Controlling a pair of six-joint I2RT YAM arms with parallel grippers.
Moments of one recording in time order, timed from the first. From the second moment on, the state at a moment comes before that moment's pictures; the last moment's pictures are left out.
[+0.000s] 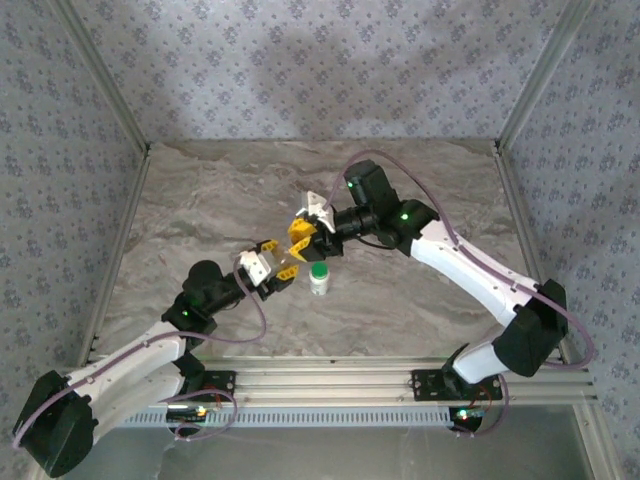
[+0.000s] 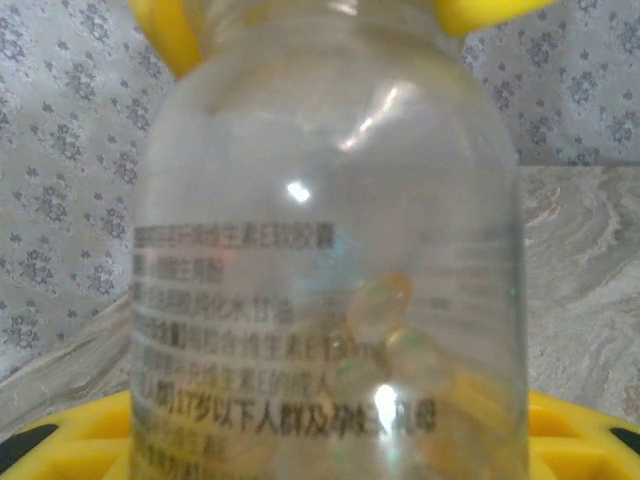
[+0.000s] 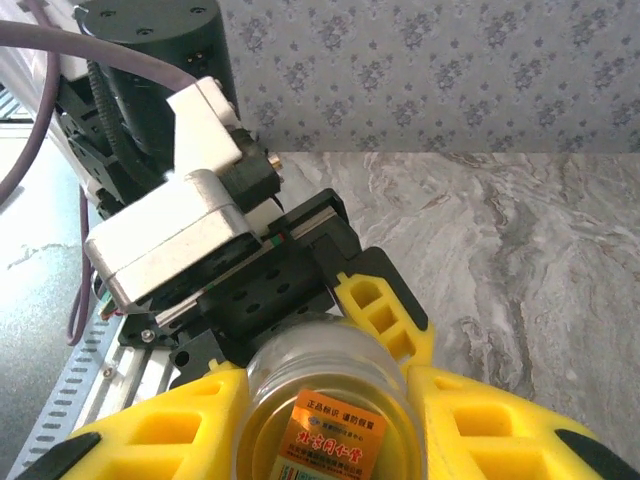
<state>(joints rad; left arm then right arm) -0.67 0.81 0.30 0.47 0.31 0.24 0.74 1.47 1.37 -0.49 -0.81 -0.47</state>
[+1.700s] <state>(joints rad) -0.65 0.89 0.35 0.49 0.01 0.32 0.81 1.59 1.50 -0.43 -0.34 0.58</state>
